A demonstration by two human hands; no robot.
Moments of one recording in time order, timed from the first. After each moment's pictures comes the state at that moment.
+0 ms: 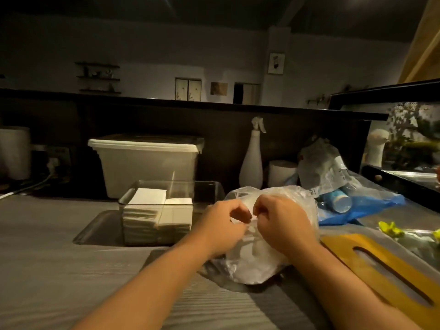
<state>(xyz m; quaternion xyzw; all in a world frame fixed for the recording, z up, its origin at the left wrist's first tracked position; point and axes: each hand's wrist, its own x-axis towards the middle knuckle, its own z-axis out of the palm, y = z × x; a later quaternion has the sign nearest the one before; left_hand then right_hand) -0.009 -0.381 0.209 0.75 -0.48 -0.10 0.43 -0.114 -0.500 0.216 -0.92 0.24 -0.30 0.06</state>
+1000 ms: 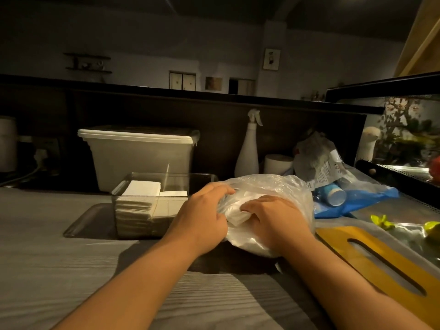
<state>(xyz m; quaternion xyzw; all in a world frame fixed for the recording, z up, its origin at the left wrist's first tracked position) -0.005 -0.358 0.206 0.75 -0.51 0.06 0.41 -0.114 -0.508 0.204 -0.96 0.19 -0.21 -0.08</state>
